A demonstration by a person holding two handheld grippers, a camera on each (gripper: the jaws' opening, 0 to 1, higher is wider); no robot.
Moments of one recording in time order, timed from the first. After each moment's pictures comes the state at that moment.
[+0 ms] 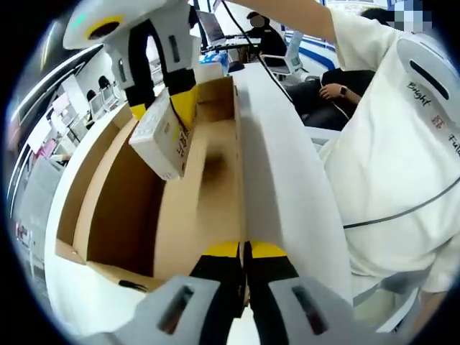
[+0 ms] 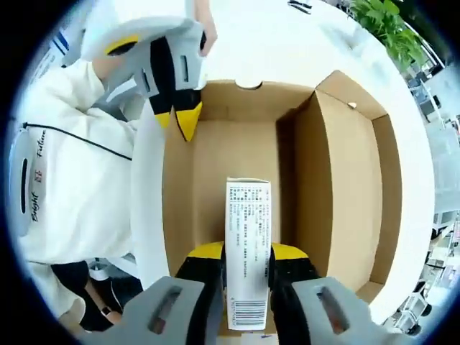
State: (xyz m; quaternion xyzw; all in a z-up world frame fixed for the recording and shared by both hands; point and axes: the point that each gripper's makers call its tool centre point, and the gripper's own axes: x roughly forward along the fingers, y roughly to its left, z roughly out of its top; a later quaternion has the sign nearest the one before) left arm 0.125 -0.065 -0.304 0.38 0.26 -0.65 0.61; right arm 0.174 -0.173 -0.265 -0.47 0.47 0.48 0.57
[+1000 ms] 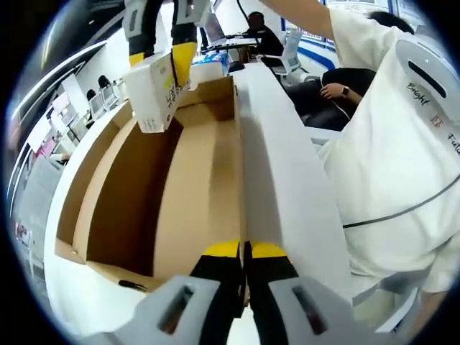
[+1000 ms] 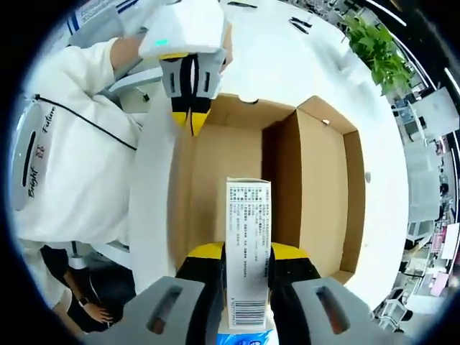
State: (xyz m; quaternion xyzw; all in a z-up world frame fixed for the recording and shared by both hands) left arm 0.125 -0.065 -0.304 0.38 0.26 -0.65 0.61; right arm 0.174 -0.189 -0.220 -0.51 0.40 0.47 0.60
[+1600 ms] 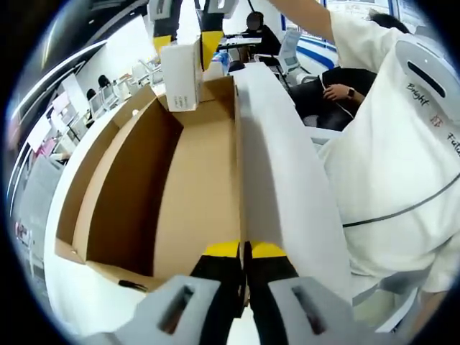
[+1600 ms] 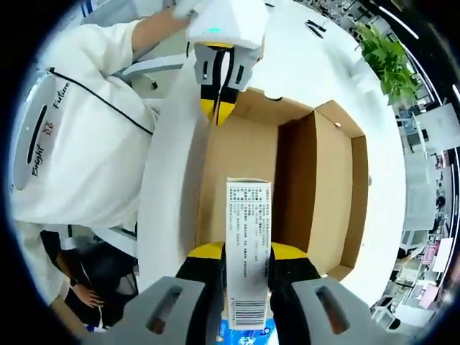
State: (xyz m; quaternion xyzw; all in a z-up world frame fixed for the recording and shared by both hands) left arm 0.125 -0.065 -0.304 0.38 0.27 -0.65 0.61; right arm 0.147 -0.205 -0.212 -0.54 0.38 0.48 0.58
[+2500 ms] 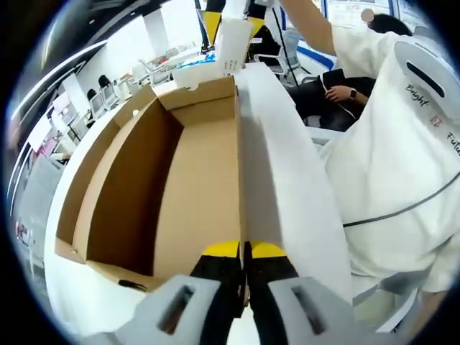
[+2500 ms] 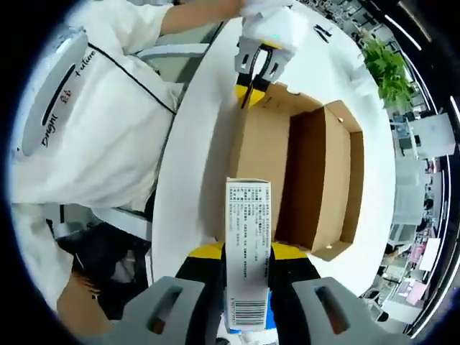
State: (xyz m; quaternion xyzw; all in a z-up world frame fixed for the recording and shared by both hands) left arm 0.125 -0.065 -0.304 0.38 0.26 -0.65 0.61; right arm 0.107 -0.263 -0.196 -0.59 0.39 0.41 0.58
